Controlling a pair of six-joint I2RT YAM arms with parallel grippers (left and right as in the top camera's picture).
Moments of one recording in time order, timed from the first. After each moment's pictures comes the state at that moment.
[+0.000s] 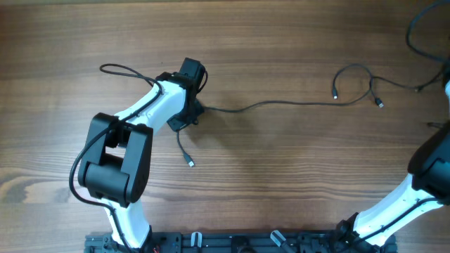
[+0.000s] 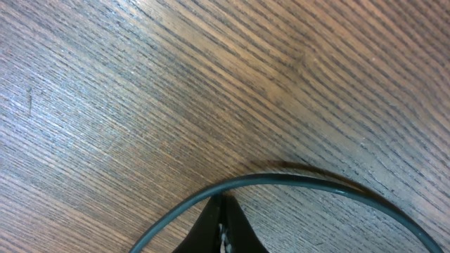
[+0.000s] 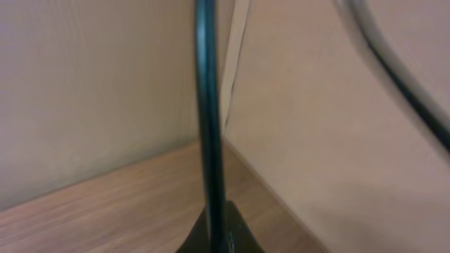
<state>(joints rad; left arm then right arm) -0.34 1.98 1.26 -0.80 -0.13 -0.95 -0.57 2.04 1.61 0.18 0.08 -0.11</state>
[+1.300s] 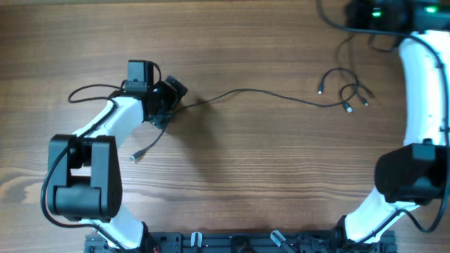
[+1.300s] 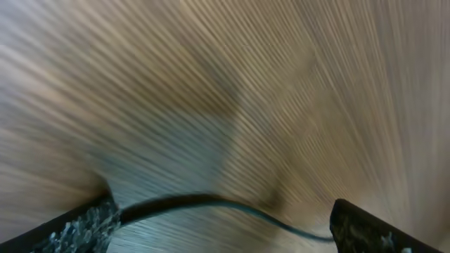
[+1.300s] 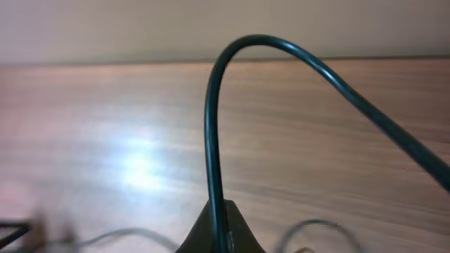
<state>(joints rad) -0.08 1.83 1.01 -0.32 0.31 -0.96 -0.08 1.91 1.97 -0.89 -0.34 -0.02</state>
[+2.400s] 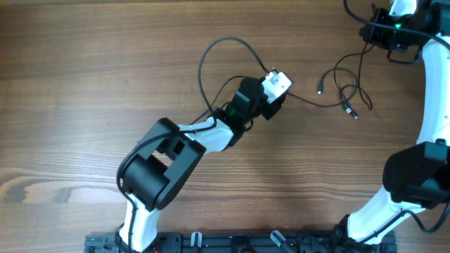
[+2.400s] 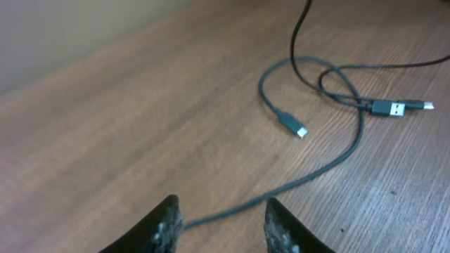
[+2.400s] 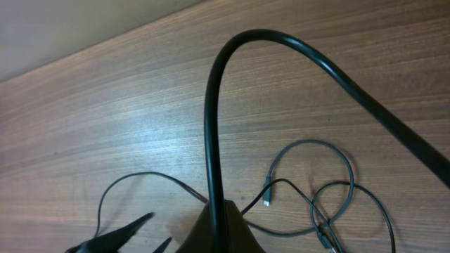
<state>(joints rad) -0.71 2.08 1.07 0.62 0.13 0.15 -0.22 1.91 1.97 -1.10 -0.39 0.08</state>
